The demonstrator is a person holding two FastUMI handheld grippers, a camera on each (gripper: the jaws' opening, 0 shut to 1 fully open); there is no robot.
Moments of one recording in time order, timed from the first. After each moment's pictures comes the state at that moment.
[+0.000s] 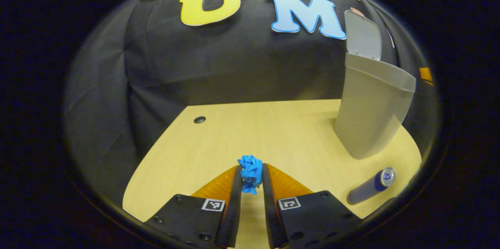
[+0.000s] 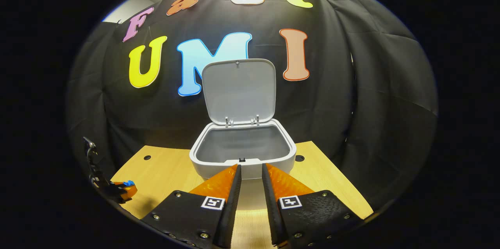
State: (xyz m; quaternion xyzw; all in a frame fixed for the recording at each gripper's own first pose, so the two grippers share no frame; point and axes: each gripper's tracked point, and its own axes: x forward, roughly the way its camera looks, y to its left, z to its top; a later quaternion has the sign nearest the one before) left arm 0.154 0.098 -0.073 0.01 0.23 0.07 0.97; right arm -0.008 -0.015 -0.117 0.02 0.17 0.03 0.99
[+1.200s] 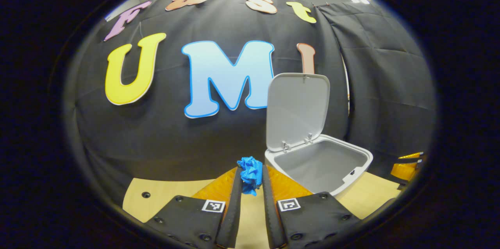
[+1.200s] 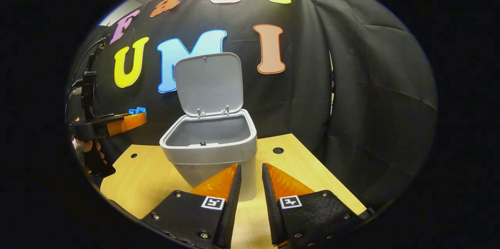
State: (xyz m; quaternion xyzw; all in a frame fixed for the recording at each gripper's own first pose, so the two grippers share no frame) left arm 0.298 -0.125 0.124 0.04 0.07 -0.13 0.99; right arm -0.032 -0.084 -0.142 0.03 0.18 -0.03 0.98
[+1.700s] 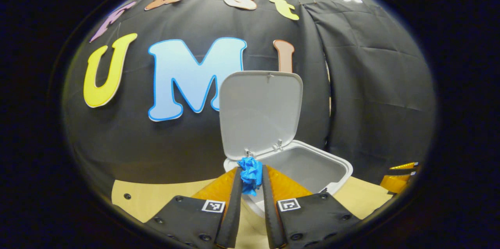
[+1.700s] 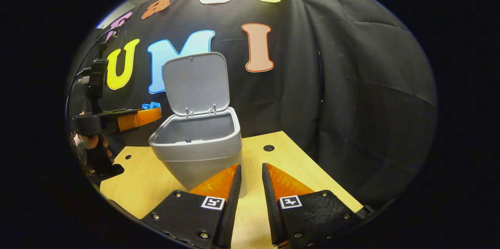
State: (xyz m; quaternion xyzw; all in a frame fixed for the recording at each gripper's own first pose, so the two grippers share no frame) left arm 0.315 -0.205 0.117 0.04 0.08 -0.19 0.98; right arm -0.042 -0.108 -0.146 0.03 0.18 -0.06 0.98
